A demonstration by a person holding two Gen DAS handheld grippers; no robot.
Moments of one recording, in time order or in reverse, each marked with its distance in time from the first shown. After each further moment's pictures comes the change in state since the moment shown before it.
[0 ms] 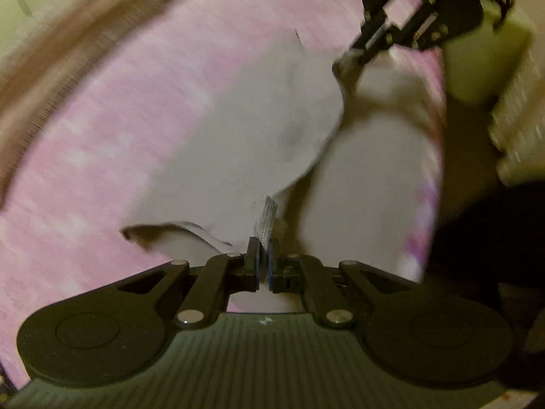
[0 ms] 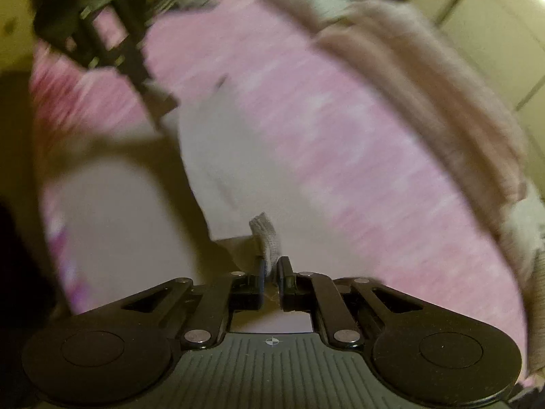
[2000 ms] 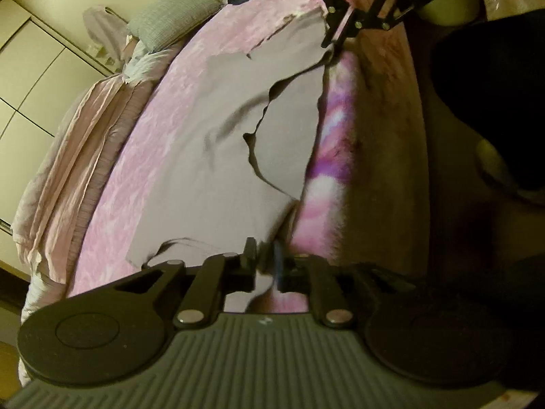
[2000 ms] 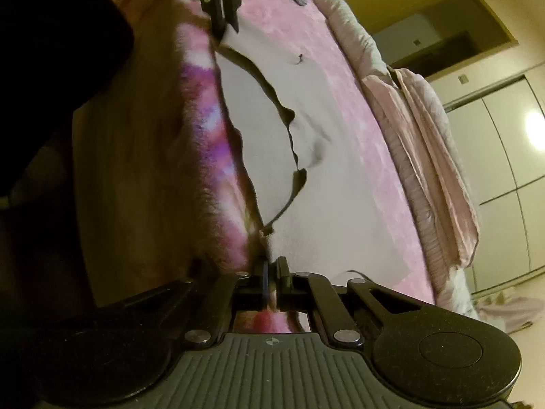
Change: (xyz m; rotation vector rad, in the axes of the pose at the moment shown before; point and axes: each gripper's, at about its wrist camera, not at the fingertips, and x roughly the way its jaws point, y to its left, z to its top) left arm 0.026 -0.146 -0.101 0.357 -0.208 0.366; right arm 0.028 0.173 -0.115 -0.336 -0.171 -0.391
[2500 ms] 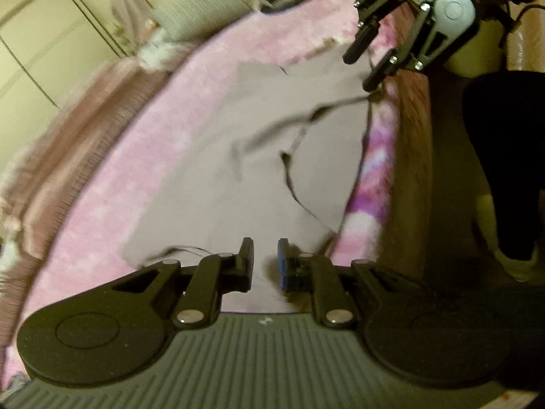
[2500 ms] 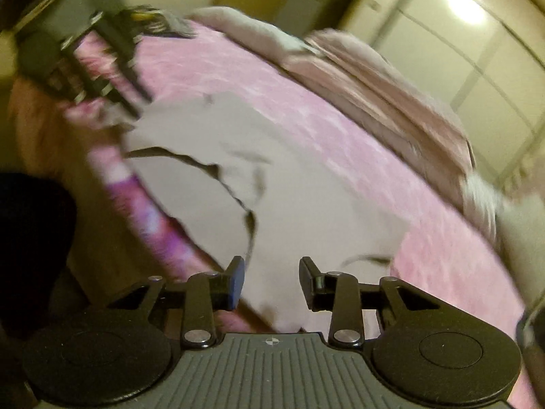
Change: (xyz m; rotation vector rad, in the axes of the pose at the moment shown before) left arm 0.021 0.045 0.009 -0.186 -0.038 -0.086; right arm 0.001 -0.065 0.020 0.603 -0.001 0.065
